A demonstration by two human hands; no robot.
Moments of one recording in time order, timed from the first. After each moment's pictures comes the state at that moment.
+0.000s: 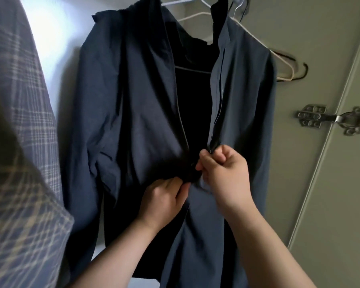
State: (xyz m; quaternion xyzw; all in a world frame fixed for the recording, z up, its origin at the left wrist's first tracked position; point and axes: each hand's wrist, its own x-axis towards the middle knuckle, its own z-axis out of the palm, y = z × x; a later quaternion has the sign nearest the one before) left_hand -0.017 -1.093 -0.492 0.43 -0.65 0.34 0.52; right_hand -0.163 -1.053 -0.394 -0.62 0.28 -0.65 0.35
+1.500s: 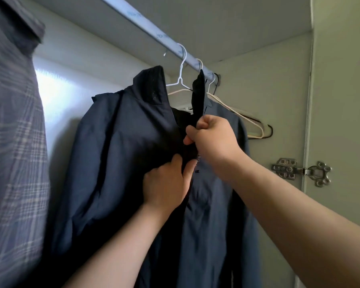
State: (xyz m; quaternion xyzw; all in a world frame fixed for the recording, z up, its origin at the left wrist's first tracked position) left_hand -0.040 -1.087 -0.312 0.53 -0.55 0.40 0.51; right_hand -0.151 -1.048 -0.215 -0.71 0.30 -0.61 0.17
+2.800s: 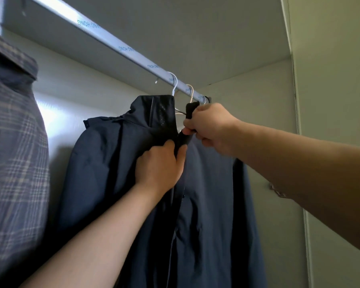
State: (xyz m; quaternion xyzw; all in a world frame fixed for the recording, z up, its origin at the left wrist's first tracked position) left_hand -0.020 -1.103 -0.223 0.50 -0.57 0.38 0.53; right_hand -0.153 -1.039 -0.126 -0.71 0.38 -0.56 0.21
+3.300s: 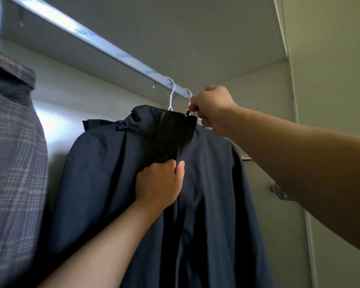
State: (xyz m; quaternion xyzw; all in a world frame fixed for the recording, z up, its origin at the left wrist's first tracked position) left_hand -0.018 -1.114 -0.243 0.52 -0.60 0.35 0.50; right_hand -0.155 -1.065 -0.081 -0.66 0.33 -0.65 0.19
